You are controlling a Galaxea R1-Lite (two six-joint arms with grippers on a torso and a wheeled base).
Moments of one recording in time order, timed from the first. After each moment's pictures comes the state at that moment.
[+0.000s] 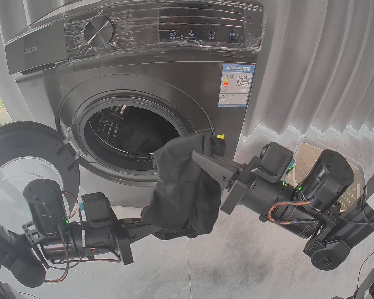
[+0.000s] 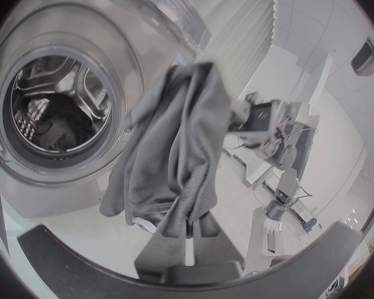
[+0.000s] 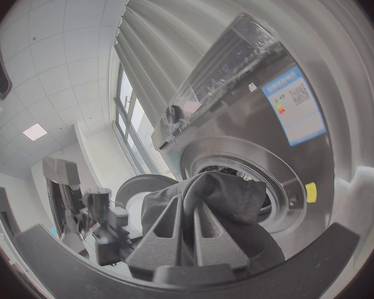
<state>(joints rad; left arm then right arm) -0.56 1.65 -0.26 -1.18 -0.47 -0.20 0.80 1.90 -0.61 -1.55 0.17 0.32</state>
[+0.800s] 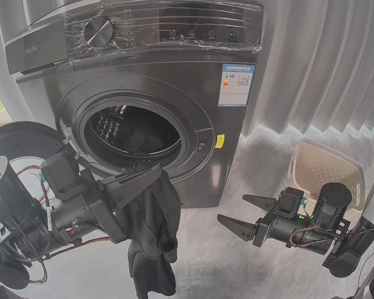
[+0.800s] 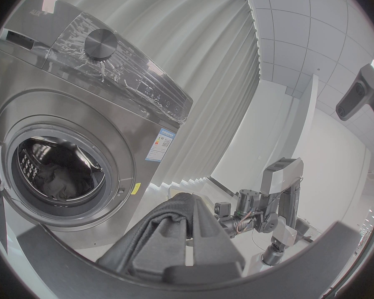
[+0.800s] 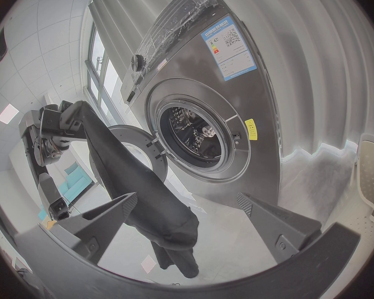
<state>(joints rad) -0.68 1.45 -0.35 -1.26 -0.25 -0.30 0.66 1.92 -0.27 -1.55 0.20 0.24</state>
